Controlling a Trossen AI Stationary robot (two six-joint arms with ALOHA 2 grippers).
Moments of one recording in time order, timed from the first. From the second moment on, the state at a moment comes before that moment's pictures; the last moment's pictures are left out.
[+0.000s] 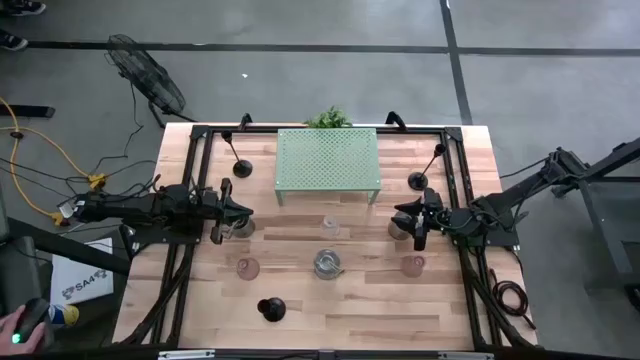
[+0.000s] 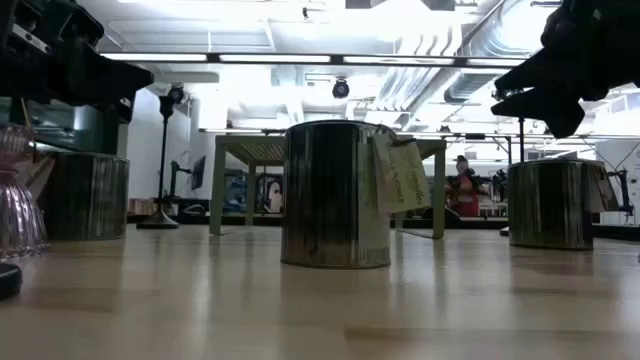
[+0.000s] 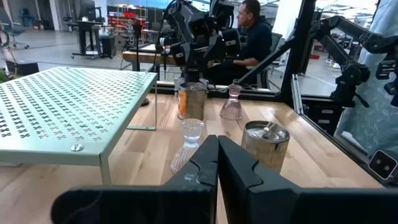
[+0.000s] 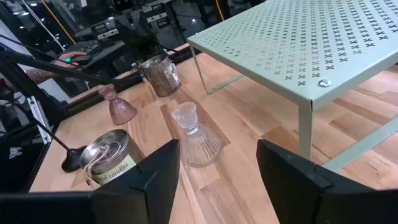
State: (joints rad) left arm -0.05 0.01 0.01 0.01 -0.02 -0.08; right arm 0.47 0.60 0.22 0.07 0.70 0.60
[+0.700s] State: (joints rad) left arm -0.05 0.01 0.01 0.02 -0.09 -0.08; right arm 0.47 0.60 0.22 0.07 0.70 0.60
